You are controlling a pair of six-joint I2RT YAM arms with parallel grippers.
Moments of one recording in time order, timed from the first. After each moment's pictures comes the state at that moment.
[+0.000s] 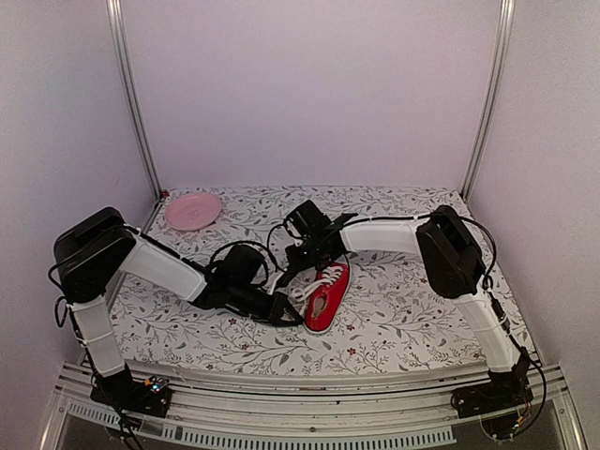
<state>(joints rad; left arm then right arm) -0.82 1.86 0.80 0.28 0.60 -0.57 0.85 2.44 1.93 -0.41 0.05 0.30</state>
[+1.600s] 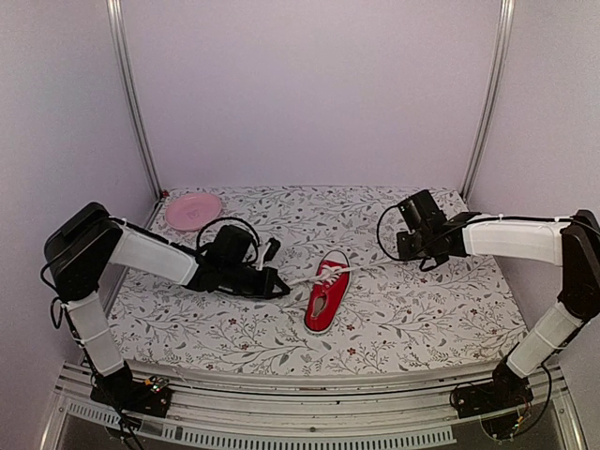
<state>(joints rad) -0.72 1.82 0.85 0.20 0.41 -0.54 0.61 1.59 1.04 -0.34 0.49 0.34</state>
